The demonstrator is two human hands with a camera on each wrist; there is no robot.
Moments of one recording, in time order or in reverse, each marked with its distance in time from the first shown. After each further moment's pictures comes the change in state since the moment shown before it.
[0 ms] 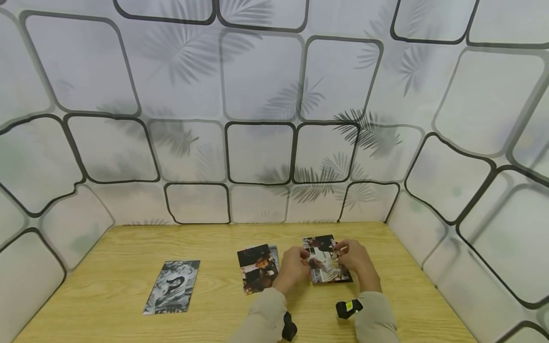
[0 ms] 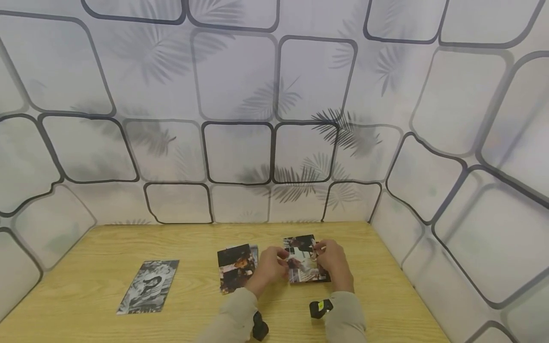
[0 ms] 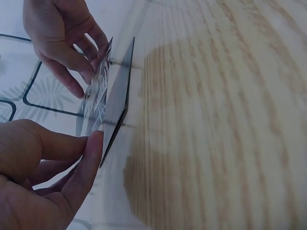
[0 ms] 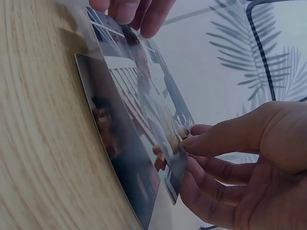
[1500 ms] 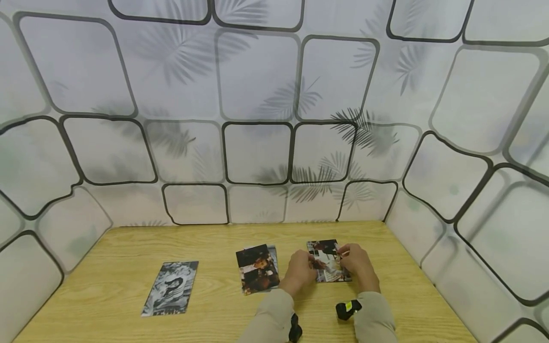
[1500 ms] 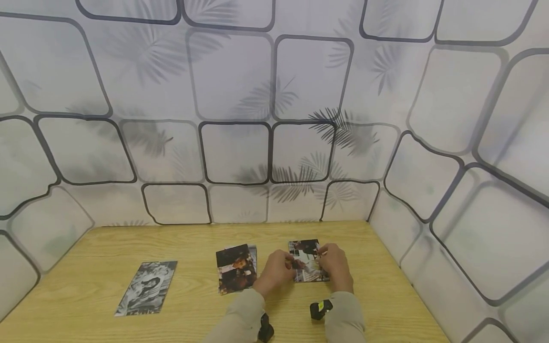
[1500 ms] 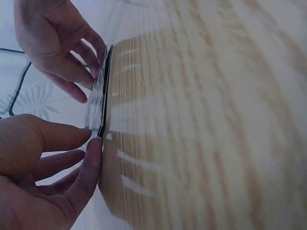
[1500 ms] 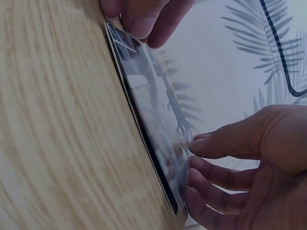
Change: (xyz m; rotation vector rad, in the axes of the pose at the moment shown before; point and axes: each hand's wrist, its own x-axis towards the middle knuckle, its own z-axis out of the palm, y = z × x) left_hand 0.006 -0.001 0.023 0.095 -0.067 -0.007; right_hand 0.007 0.018 0.004 -0.067 0.012 0.044
